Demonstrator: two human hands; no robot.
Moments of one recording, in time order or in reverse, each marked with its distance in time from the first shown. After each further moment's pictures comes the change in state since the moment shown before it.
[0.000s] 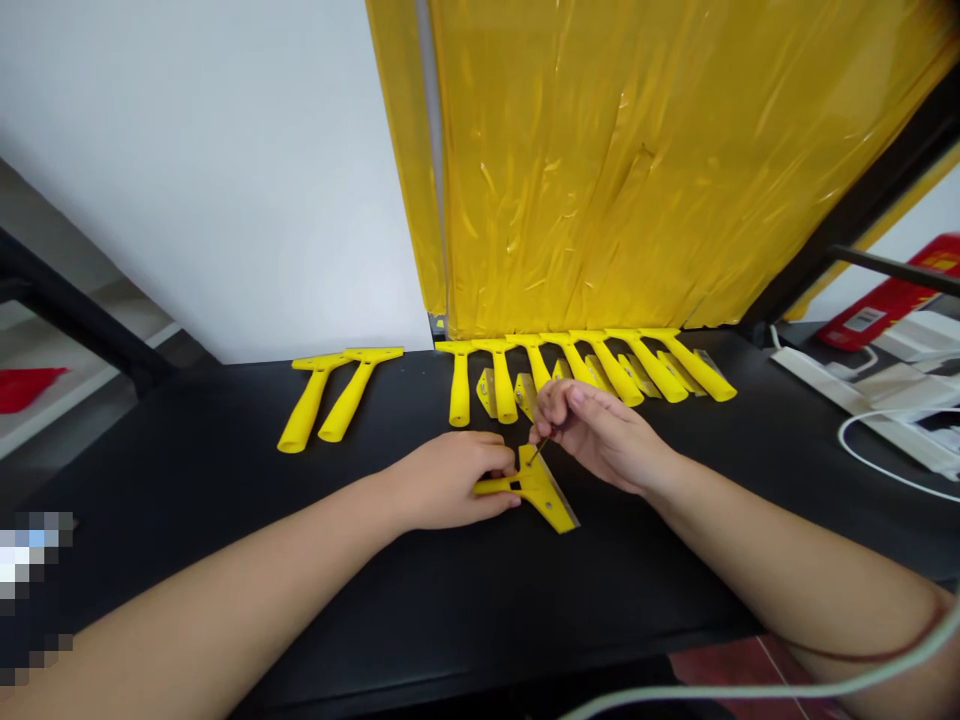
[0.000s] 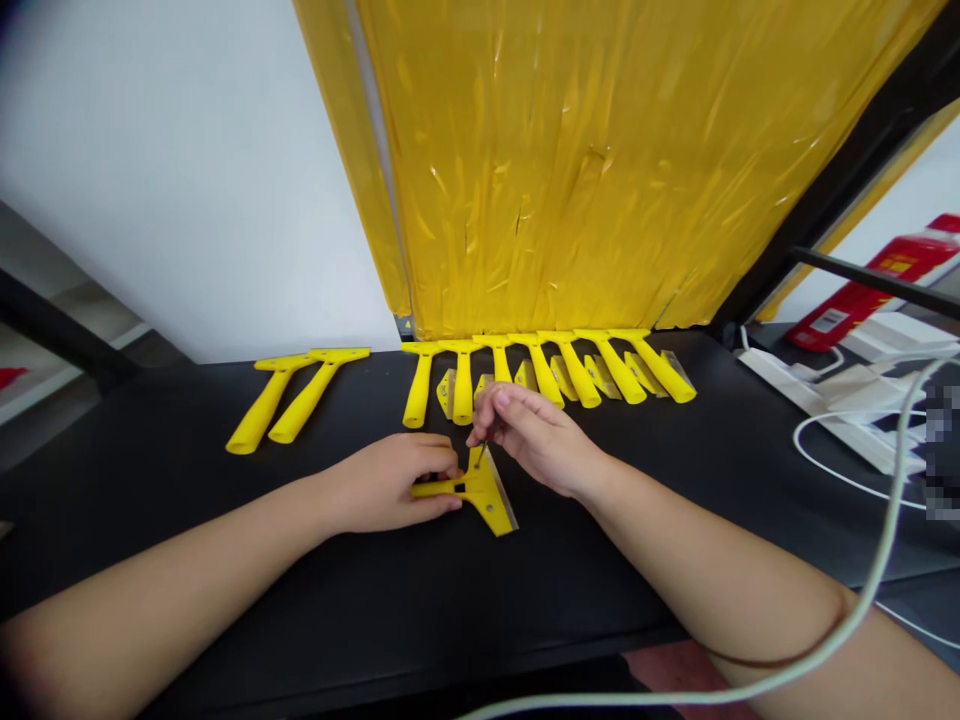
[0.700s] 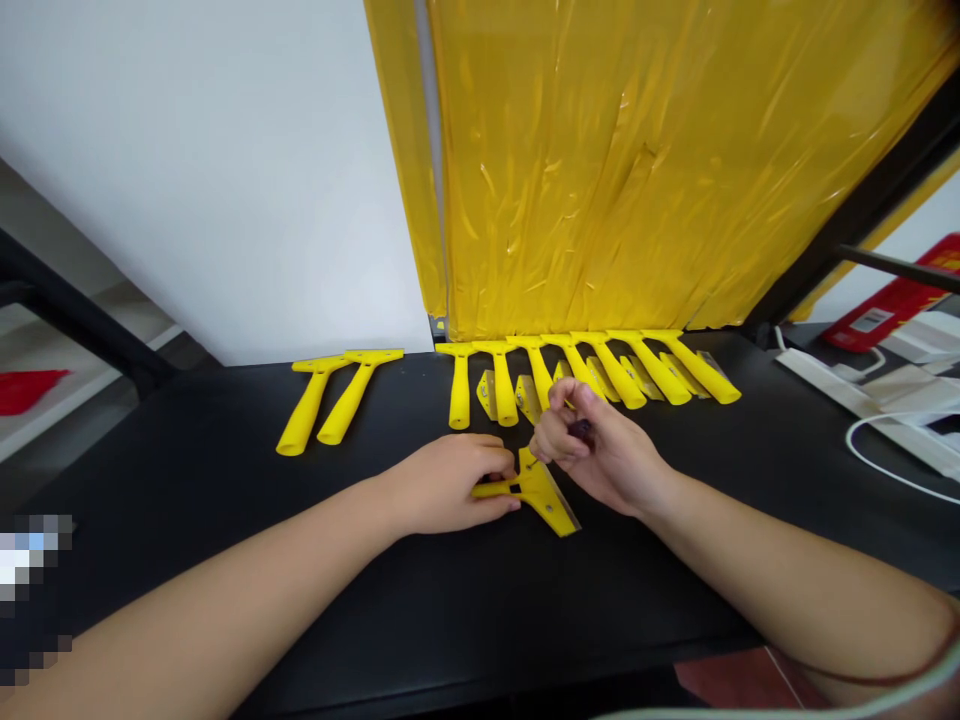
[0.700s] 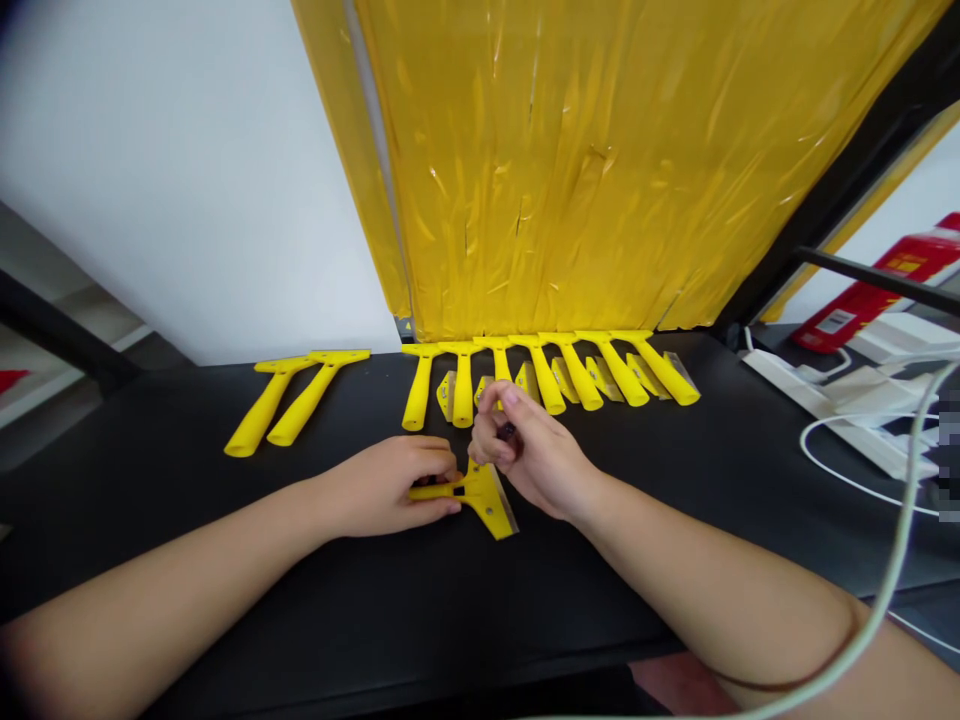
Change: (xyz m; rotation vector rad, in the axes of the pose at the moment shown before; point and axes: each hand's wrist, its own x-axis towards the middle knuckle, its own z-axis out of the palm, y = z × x) left_hand -0.001 0.000 0.000 -0.031 0.016 0.001; right_hand -0.007 0.005 0.011 0.111 0.040 0.038
